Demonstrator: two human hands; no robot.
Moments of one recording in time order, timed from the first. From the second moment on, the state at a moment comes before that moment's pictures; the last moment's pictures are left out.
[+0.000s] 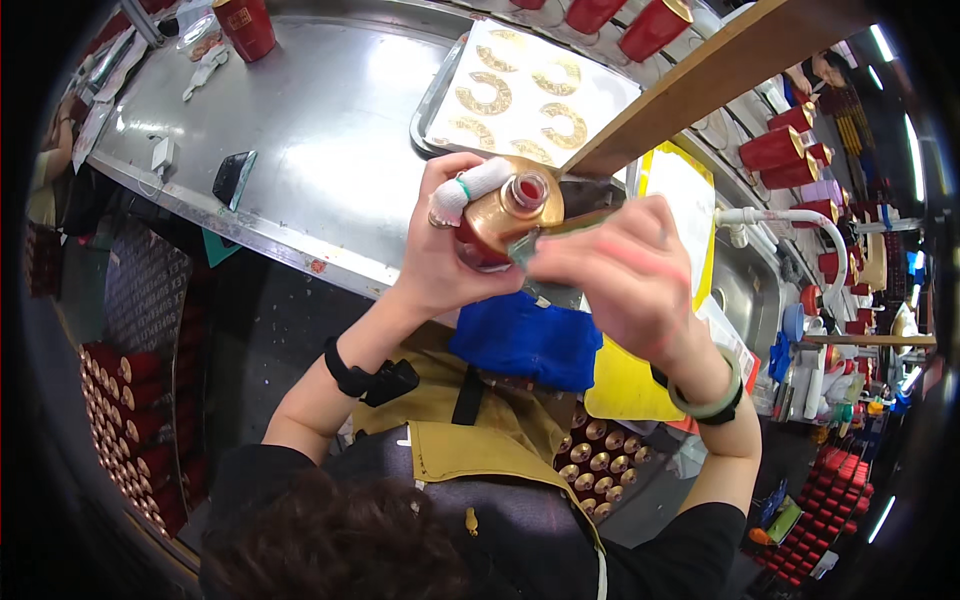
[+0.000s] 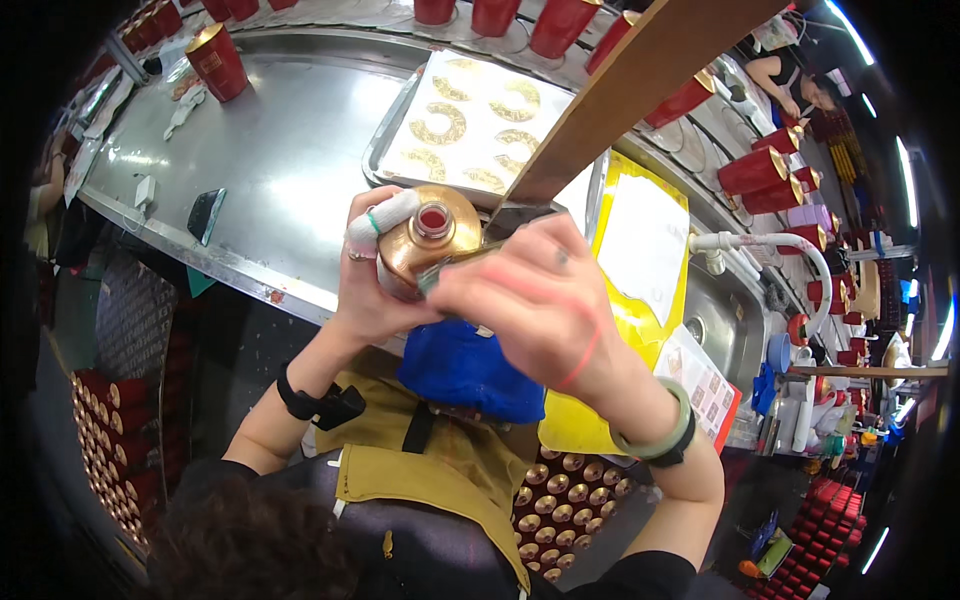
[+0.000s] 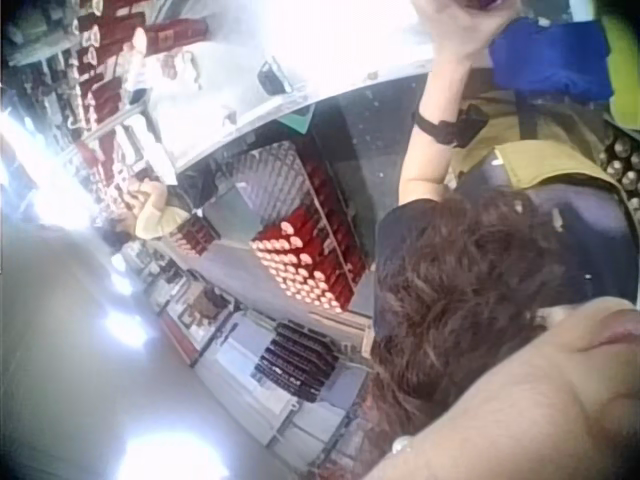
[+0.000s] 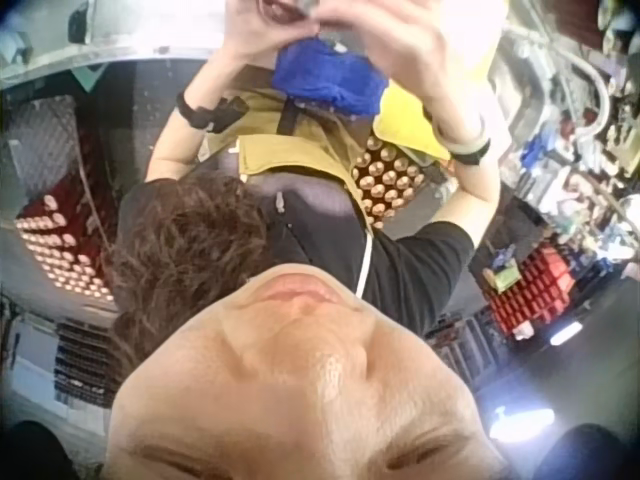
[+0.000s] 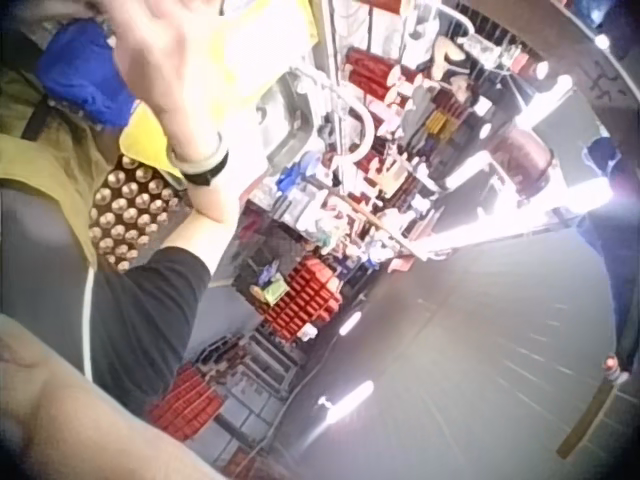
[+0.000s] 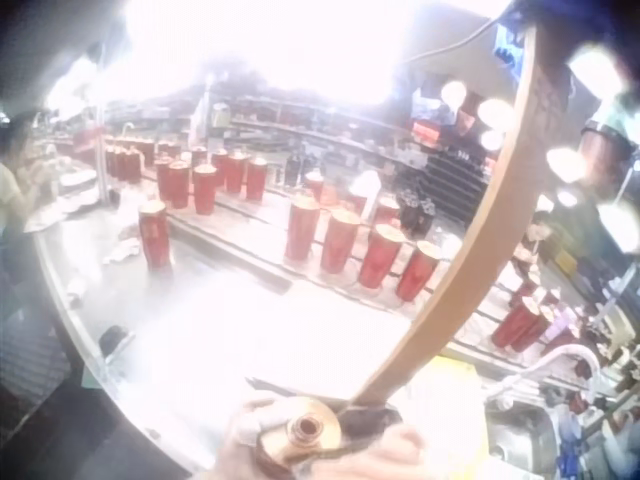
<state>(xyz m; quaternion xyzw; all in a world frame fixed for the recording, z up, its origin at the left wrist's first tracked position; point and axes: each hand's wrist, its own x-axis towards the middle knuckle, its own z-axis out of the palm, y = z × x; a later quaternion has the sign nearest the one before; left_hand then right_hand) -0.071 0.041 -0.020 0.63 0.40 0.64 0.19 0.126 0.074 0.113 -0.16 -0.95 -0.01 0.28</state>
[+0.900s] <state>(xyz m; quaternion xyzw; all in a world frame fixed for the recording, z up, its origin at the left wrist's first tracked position) -0.080 0.045 -0.033 0.64 0.38 0.60 0.29 0.164 0.035 0.082 -0.33 -0.82 0.28 0.38</state>
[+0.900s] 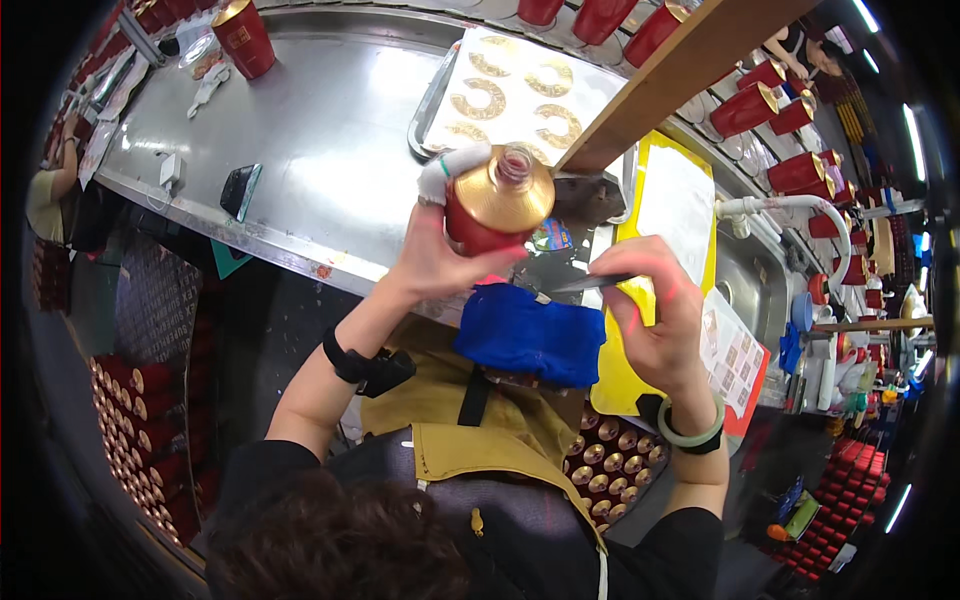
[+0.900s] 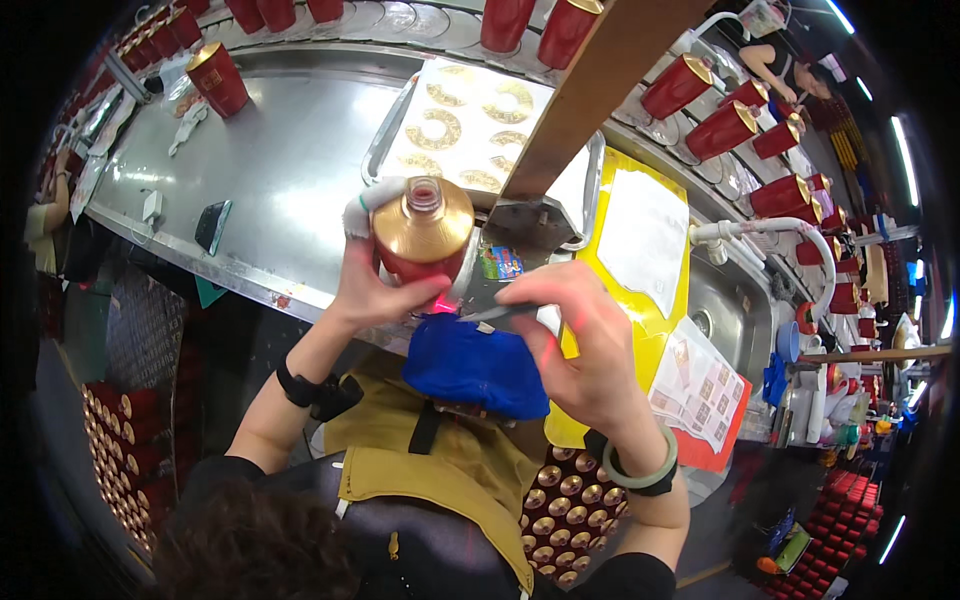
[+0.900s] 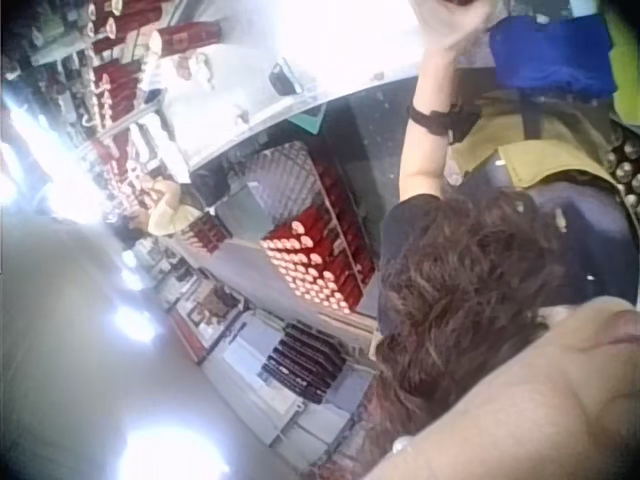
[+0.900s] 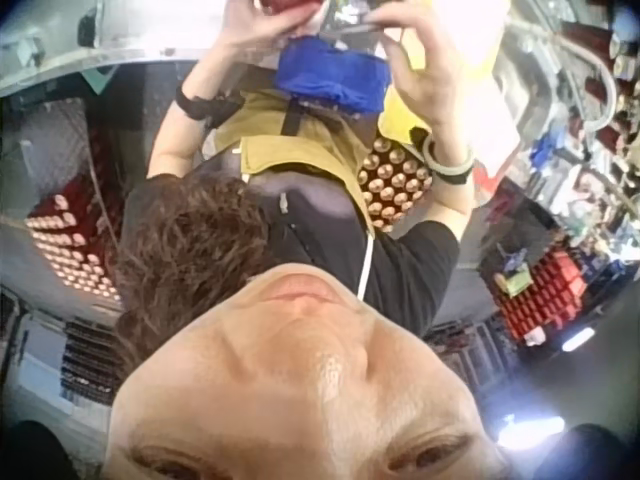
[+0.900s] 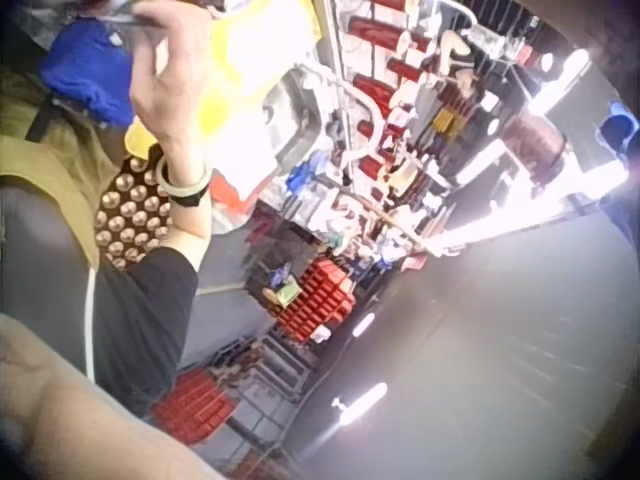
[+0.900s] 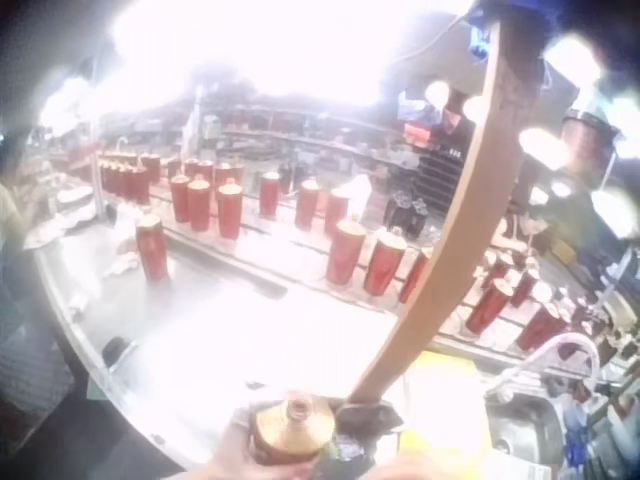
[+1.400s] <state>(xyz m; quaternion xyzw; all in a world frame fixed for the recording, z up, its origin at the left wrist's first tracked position) -0.002 0.018 0.019 0.27 0.30 0.40 0.82 0.167 -0.021 0.028 -0.48 -0.50 0.54 0.48</state>
